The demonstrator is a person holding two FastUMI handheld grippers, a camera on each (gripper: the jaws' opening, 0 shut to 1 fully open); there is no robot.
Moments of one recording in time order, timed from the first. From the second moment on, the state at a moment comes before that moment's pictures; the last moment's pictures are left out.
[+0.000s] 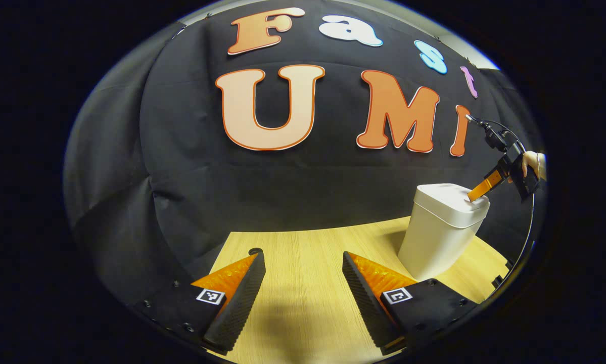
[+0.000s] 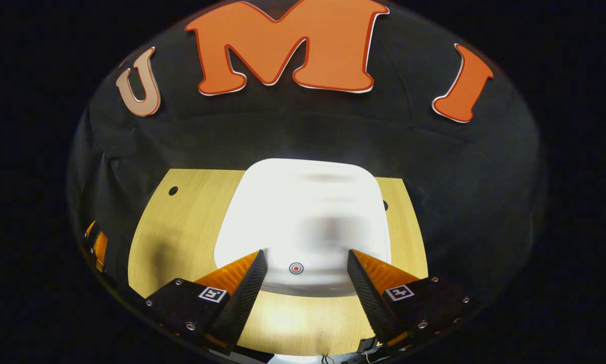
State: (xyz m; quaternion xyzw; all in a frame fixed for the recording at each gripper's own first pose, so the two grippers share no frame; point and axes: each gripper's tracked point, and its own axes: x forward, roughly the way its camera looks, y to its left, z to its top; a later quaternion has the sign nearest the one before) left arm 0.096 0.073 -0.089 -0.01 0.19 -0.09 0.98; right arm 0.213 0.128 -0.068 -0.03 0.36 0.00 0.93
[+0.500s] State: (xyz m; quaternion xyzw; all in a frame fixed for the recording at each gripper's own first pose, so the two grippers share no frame) left arm 0.101 0.065 -0.092 -0.02 0.18 -0.08 0.98; right arm 0.220 0.133 -0.072 -0.04 0.33 0.04 0.94
